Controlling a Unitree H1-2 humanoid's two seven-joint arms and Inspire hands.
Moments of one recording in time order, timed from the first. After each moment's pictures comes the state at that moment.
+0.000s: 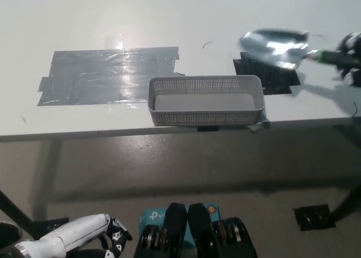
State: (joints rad) left_arm -0.10 0.64 -0.29 -0.55 0.32 0.44 -0.70; right_arm -0.82 -0.73 0.48 0.51 -0.69 -0.34 0.06
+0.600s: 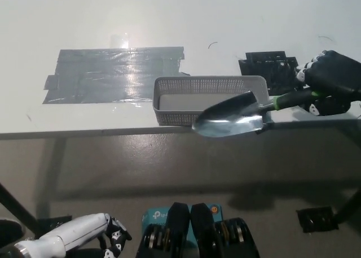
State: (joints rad) left_arm -0.10 0.64 -0.28 -0.55 0.32 0.44 -0.70; right_arm -0.82 -0.73 0.49 0.31 -0.68 -0.43 0.31
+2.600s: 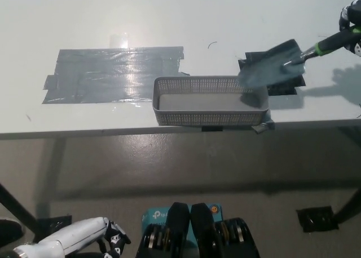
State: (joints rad) left_arm -0.08 0.64 -0.28 -0.55 0.32 0.44 -0.70; right_arm -1.07 -0.76 0.46 0.55 -0.75 -0.41 0.50
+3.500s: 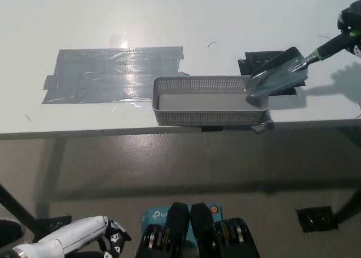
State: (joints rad) left_arm -0.08 0.64 -0.28 -0.56 0.33 0.45 -0.70; right_arm -1.11 -0.73 0.50 0.56 -0.89 -0.38 0.54
